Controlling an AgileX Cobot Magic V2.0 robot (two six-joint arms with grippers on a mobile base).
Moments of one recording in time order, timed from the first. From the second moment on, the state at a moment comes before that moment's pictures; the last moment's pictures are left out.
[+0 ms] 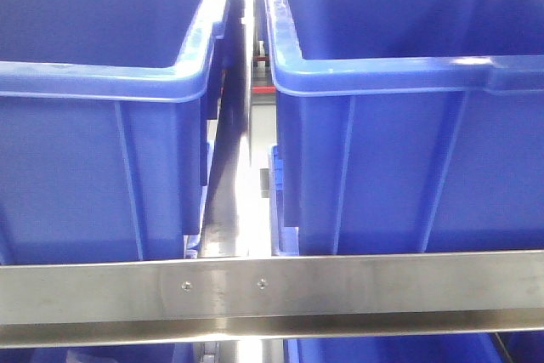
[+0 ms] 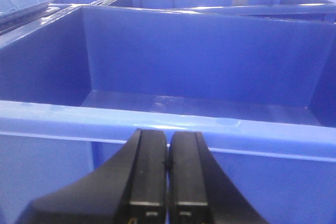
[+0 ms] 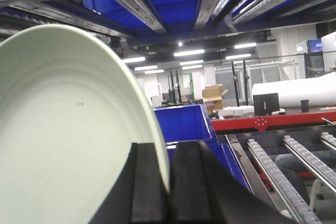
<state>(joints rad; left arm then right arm) 0.05 0.00 0.01 -0.03 0.03 0.03 0.11 0.26 -0.24 0.16 -0.39 0.00</state>
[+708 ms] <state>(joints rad) 0.05 0.00 0.01 -0.03 0.03 0.03 0.11 1.22 -0.64 0.16 -0.49 0.09</state>
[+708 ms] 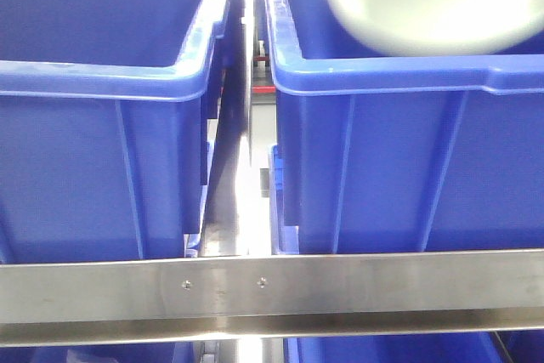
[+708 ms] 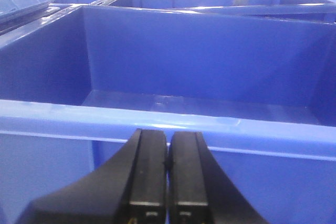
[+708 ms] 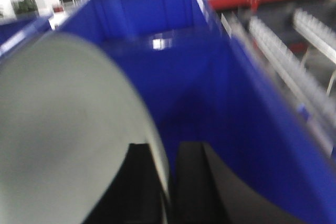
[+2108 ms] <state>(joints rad) 0.05 0.00 0.01 -0.03 0.03 0.03 0.11 0.39 -0.55 0.16 0.26 -0.04</state>
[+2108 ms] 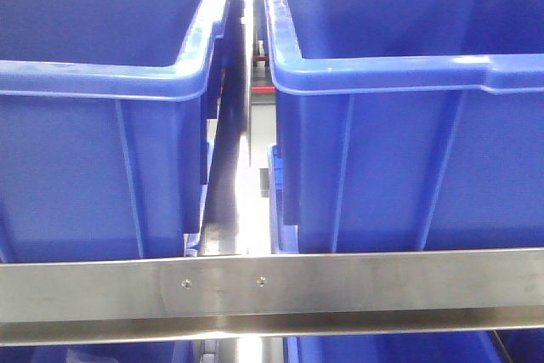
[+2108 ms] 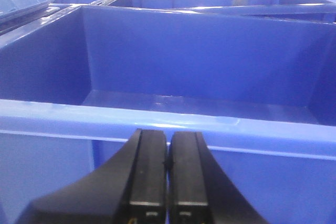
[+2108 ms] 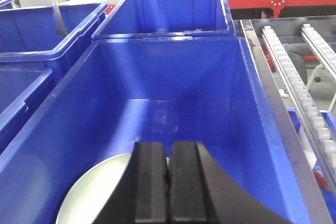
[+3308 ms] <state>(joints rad) 0.05 0.00 0.01 -0.03 0.03 0.03 0.11 -0.01 0.03 0.09 0.02 -0.04</state>
